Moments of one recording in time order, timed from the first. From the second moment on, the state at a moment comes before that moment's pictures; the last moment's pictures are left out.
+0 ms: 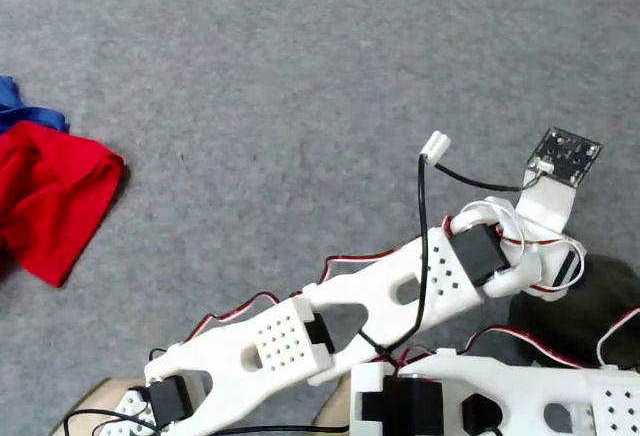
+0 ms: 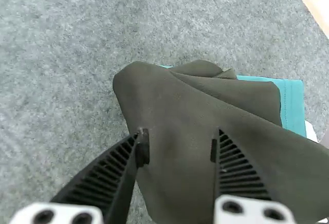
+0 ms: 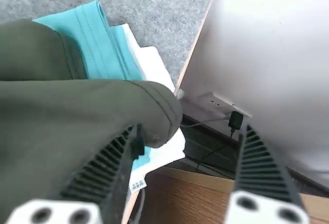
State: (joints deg) left arm 64.3 57.6 -80.3 73.1 23.3; right arm 90.5 -49.6 53.8 50.0 26.5
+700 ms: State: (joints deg) left arm 44.0 53.2 -93.4 92.2 14.9; right arm 58.6 -50.0 39.3 72.5 30.9
